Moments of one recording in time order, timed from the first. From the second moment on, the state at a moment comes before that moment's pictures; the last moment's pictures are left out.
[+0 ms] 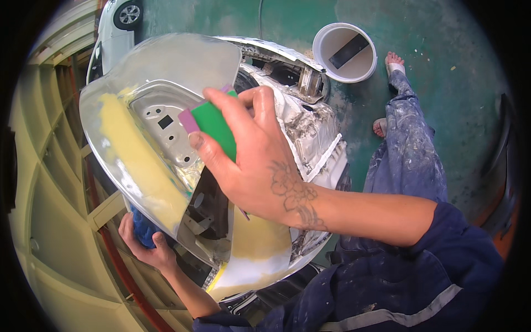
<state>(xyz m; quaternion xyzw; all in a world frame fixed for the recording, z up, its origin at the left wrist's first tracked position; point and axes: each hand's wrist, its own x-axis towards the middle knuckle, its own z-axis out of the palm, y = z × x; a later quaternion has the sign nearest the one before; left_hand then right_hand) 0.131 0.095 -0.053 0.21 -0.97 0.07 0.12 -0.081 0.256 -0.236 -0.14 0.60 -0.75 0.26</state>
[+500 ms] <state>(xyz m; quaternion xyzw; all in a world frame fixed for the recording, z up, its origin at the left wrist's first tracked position) 0.015 0.154 -0.034 0.03 -0.98 0.20 -0.01 -0.078 0.275 -0.199 -0.31 0.60 -0.65 0.36</state>
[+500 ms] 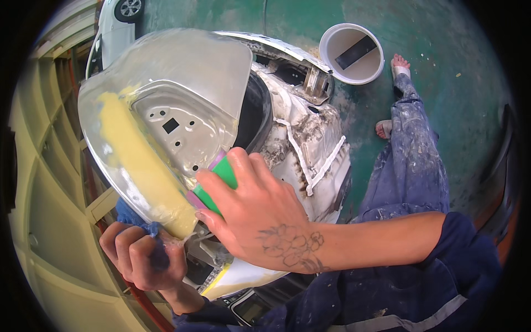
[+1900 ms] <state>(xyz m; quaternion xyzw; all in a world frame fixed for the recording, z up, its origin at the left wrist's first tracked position) 0.116 0.162 -0.067 0.24 -0.93 0.27 0.12 -0.085 0.245 -0.190 -0.34 0.50 -0.75 0.28</state>
